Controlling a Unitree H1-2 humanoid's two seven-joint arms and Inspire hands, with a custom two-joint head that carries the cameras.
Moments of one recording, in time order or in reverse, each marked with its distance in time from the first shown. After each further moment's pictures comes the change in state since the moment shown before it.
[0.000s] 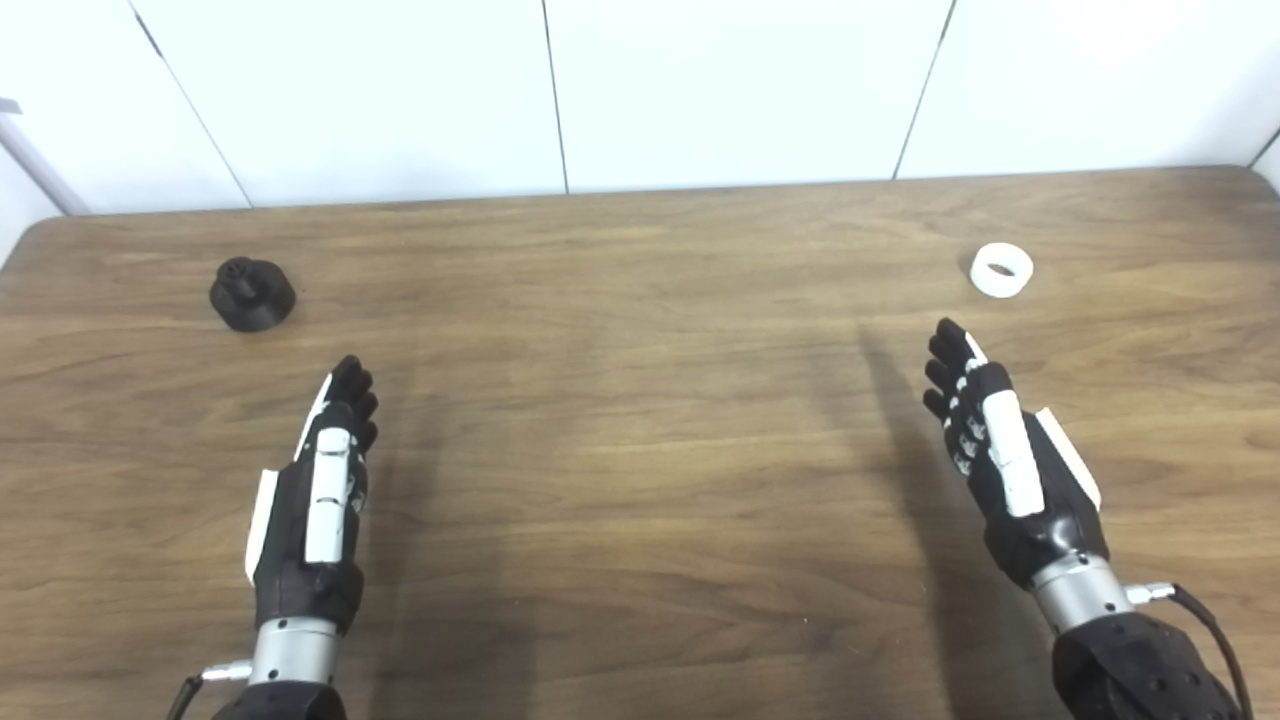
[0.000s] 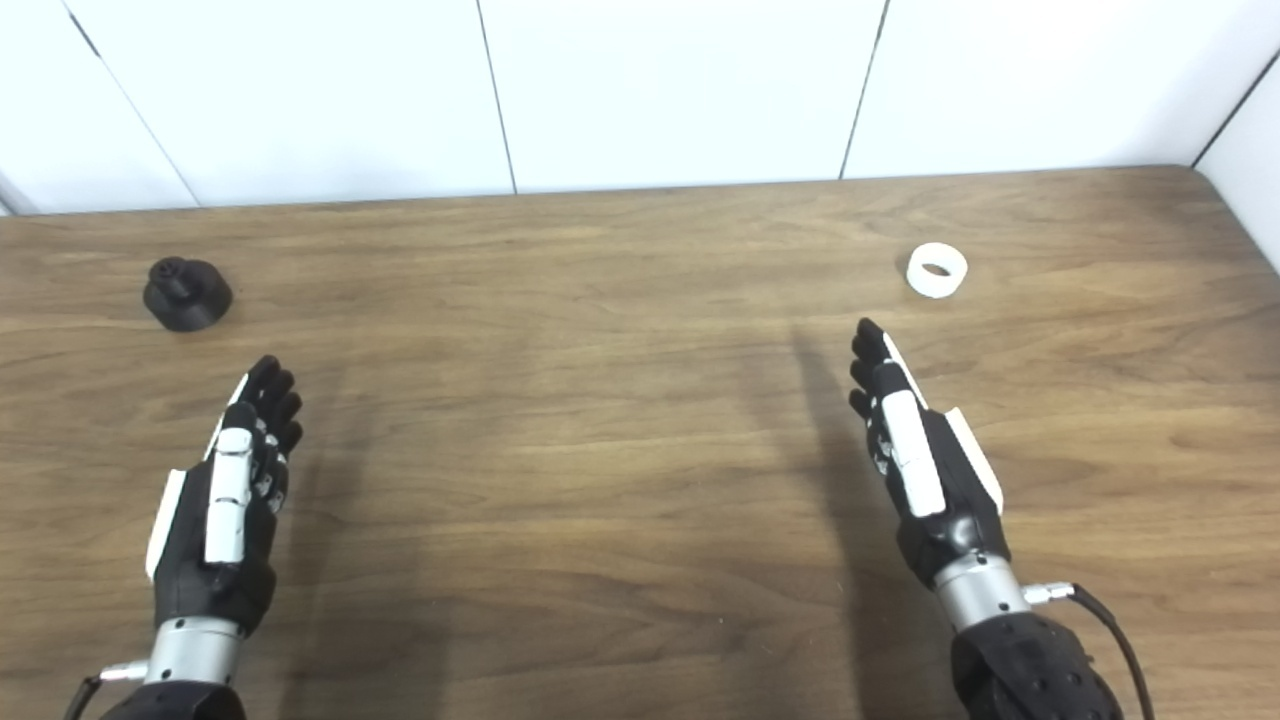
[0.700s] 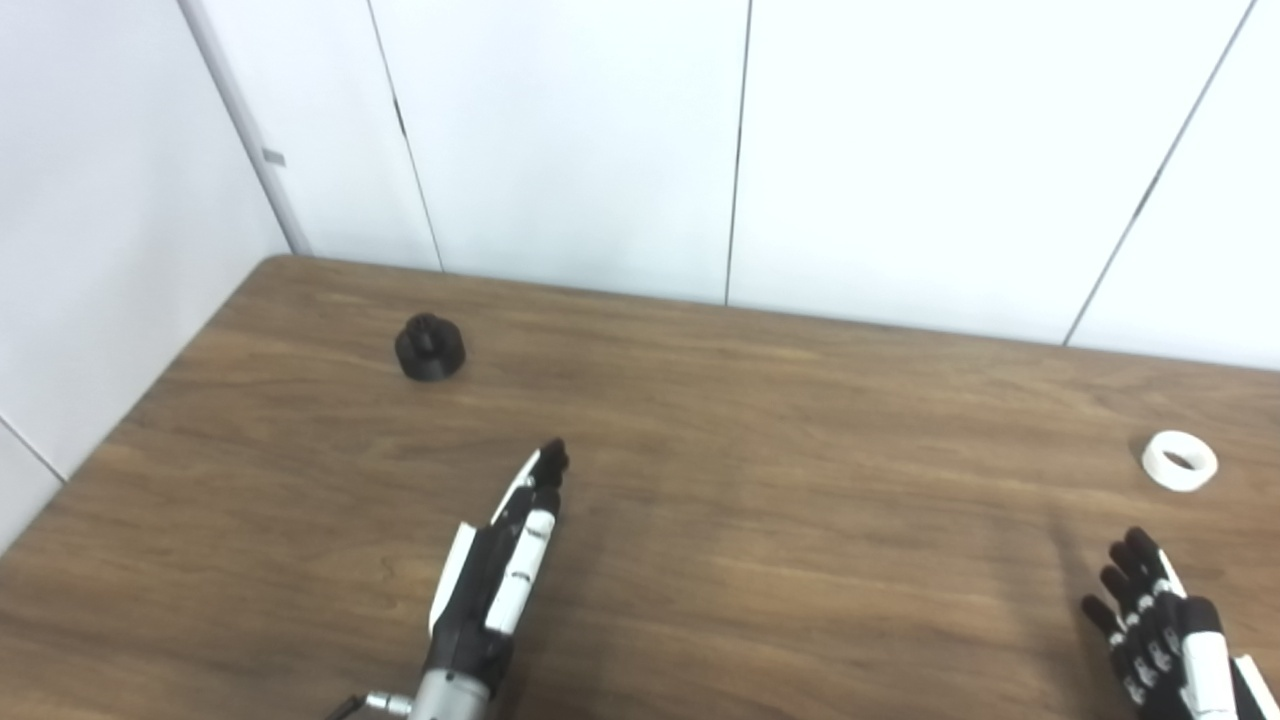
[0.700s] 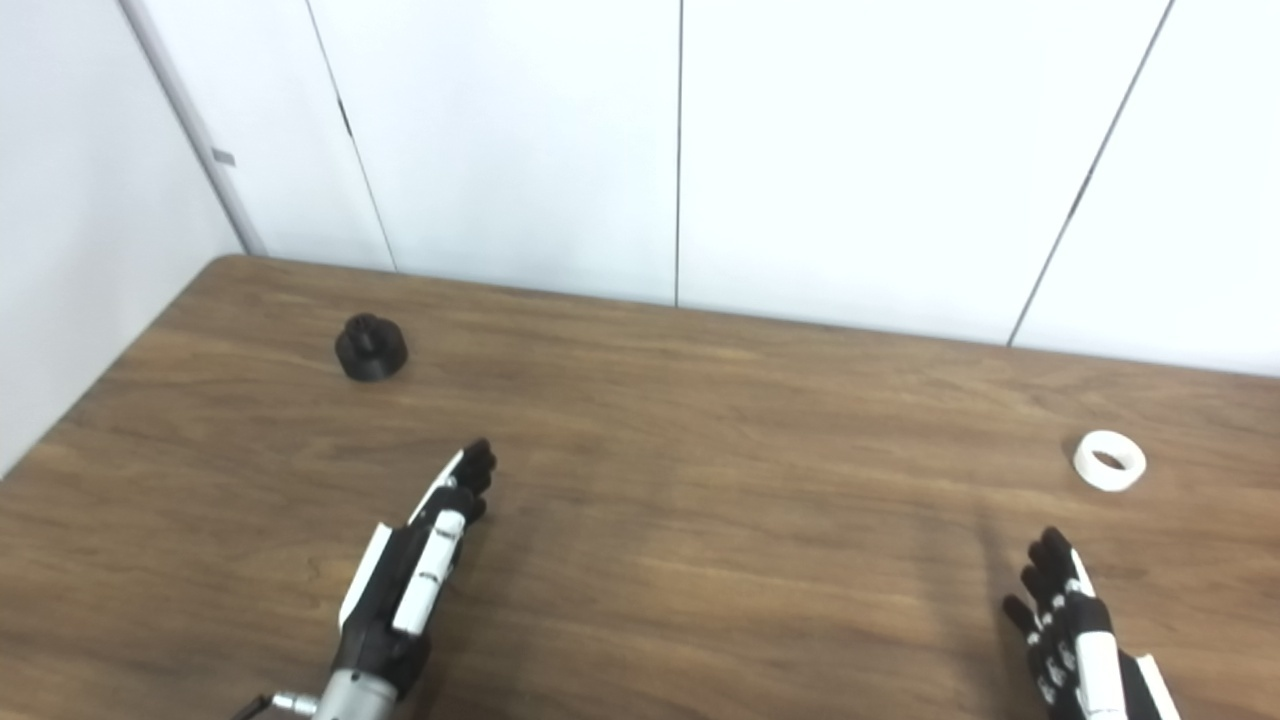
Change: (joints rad) left arm 0.004 -0.013 -0.090 0.138 0.115 -0.151 0.042; right arm 0.013 -0.029 -0.035 0.126 0.058 -0.173 0.049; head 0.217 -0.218
